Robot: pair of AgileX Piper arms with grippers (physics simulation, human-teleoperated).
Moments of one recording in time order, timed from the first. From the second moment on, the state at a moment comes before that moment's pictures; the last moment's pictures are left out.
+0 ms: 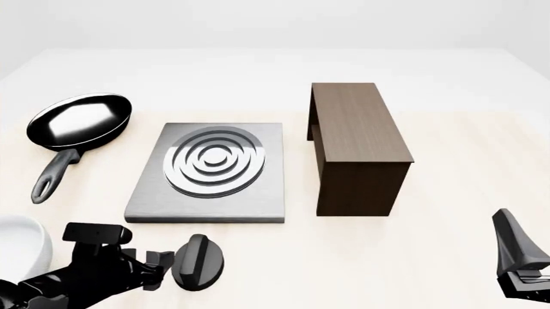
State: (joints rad) left arm -0.36 1.25 -0.12 -0.28 -0.26; right arm -0.01 0.00 0.00 0.00 0.00
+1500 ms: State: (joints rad) left arm -0.58 1.42 -0.10 -0.48 -0.47; right arm -0.01 0.00 0.00 0.00 0.00
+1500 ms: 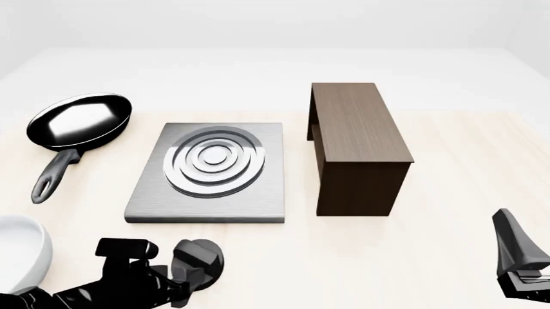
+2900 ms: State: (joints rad) left arm -0.21 0.85 -0.26 0.12 -0.23; right arm -0.01 0.00 0.00 0.00 0.00
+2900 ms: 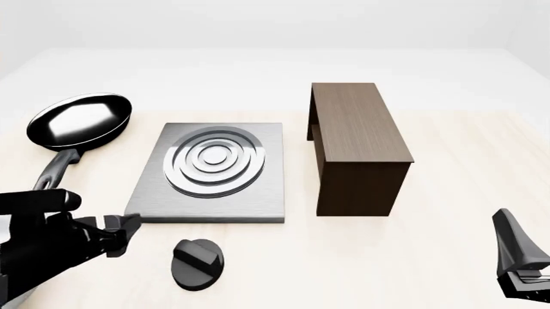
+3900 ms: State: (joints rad) left arm 0.10 0.75 -0.46 0.32 -0.09; right arm -0.01 0.00 0.00 0.00 0.00
